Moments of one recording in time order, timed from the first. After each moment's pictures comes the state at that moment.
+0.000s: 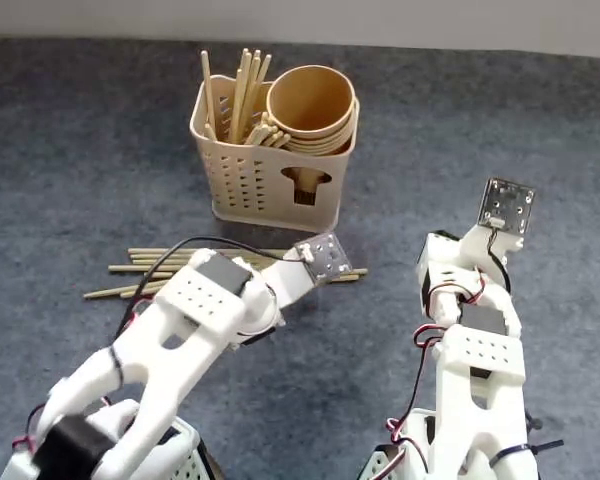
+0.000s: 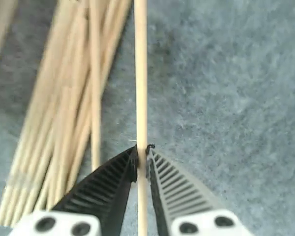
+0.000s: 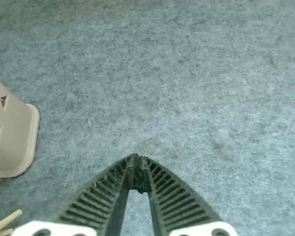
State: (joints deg) left arm 24.9 -23.3 47.4 64.6 -27.0; right arm 6.2 -44.0 67.8 21.6 -1.8
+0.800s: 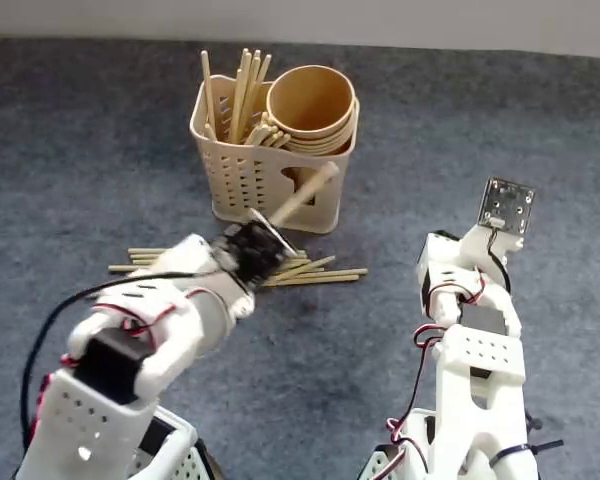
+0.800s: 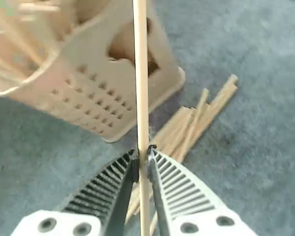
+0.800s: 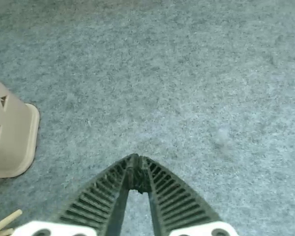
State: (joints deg) left arm 20.5 -64.3 44.9 70.0 -18.6; right arm 6.2 -44.0 67.8 21.6 -1.8
